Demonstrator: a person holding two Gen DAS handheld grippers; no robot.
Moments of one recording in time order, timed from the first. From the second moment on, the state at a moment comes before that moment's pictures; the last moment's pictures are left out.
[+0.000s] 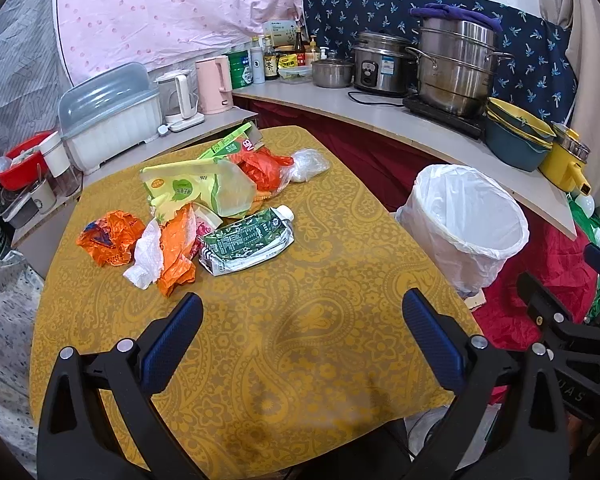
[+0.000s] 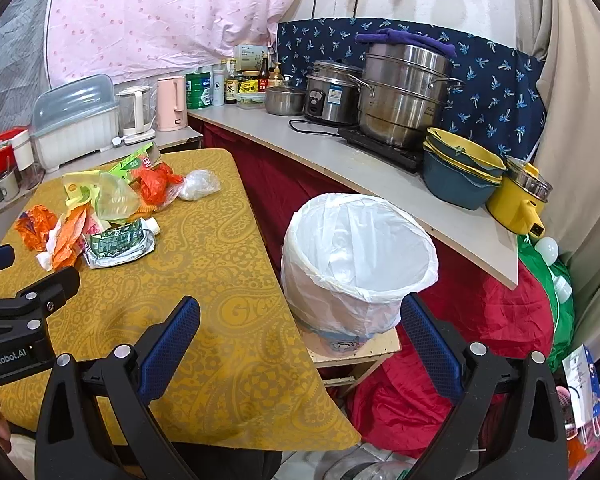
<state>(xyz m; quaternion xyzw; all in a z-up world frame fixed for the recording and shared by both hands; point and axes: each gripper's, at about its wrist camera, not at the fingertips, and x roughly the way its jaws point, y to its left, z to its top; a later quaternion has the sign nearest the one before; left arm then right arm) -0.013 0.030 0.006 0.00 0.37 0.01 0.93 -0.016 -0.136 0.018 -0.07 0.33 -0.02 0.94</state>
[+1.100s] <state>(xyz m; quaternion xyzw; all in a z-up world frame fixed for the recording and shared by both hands) 0.060 0.283 -0.035 -0.09 0.38 0.17 0.90 0.100 0.046 -0.024 -0.06 0.35 0.09 0.93</state>
